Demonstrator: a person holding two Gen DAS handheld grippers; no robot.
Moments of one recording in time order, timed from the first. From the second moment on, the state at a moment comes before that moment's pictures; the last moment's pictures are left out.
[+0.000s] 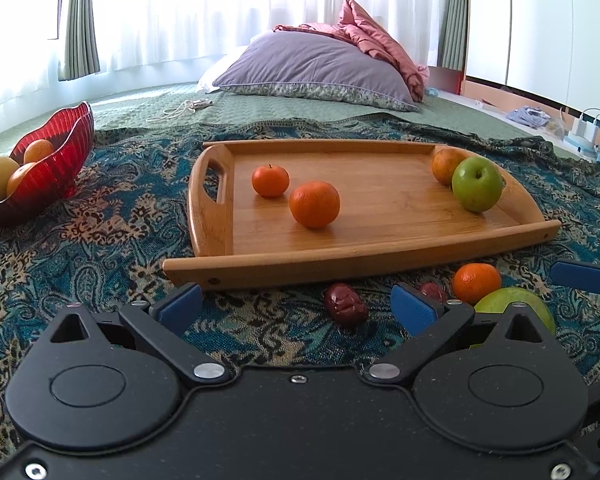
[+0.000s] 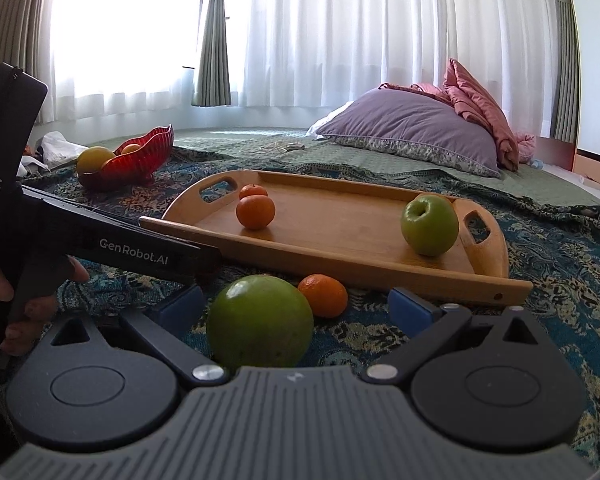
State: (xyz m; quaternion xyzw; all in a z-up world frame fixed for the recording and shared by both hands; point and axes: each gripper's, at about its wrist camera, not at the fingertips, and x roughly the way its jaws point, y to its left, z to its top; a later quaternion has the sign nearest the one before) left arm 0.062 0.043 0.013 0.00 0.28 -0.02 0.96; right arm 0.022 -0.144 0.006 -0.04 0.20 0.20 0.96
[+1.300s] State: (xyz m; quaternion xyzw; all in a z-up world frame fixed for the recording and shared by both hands) left arm 0.065 0.033 0.004 0.00 0.30 -0.04 0.95; right arm 0.019 -0.135 -0.007 -0.08 0.20 0.23 0.95
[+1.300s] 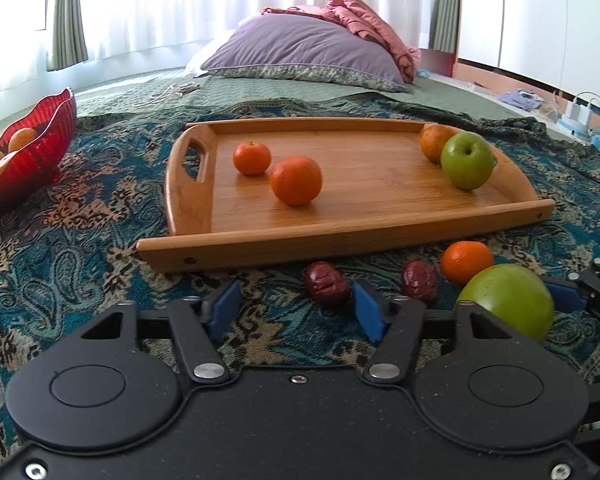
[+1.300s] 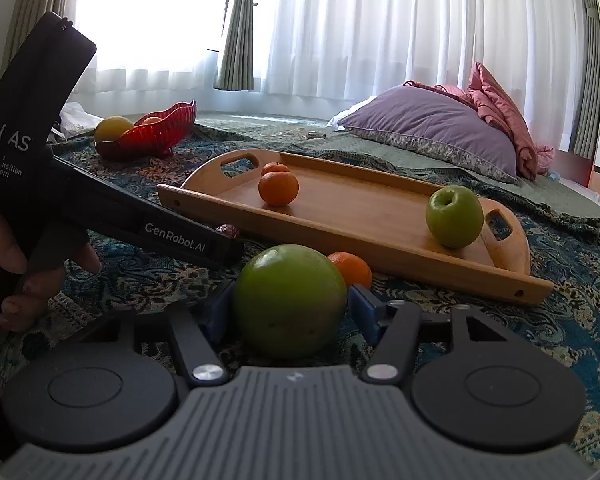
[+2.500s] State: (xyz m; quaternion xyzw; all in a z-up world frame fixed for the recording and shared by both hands) left arm 0.067 0.025 0.033 0.00 0.28 -0.05 0.96; right arm 0.028 -0.156 0.009 -0.01 0.21 0.21 0.95
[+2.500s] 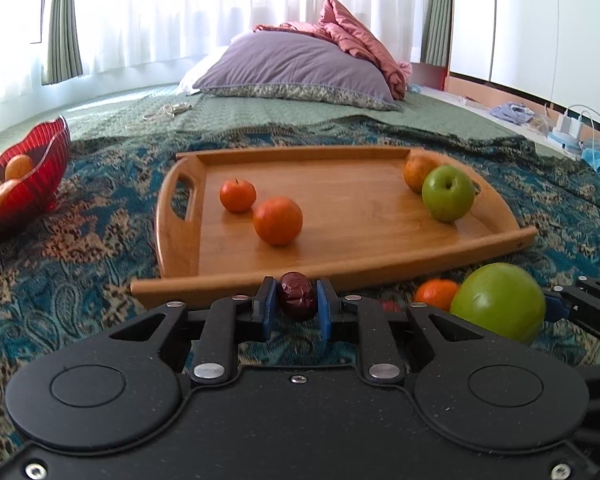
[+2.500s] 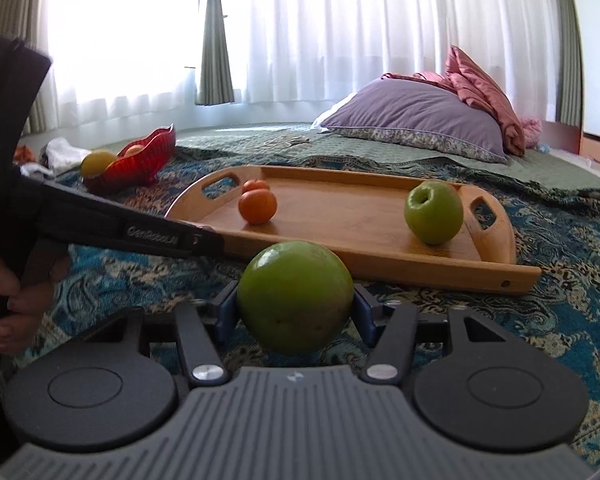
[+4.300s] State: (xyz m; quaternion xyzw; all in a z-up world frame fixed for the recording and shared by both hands) left arm 0.298 0.068 0.029 -0.04 0.39 0.03 0.92; right arm 0.317 -0.179 0.043 0.03 0.38 0.07 0.92
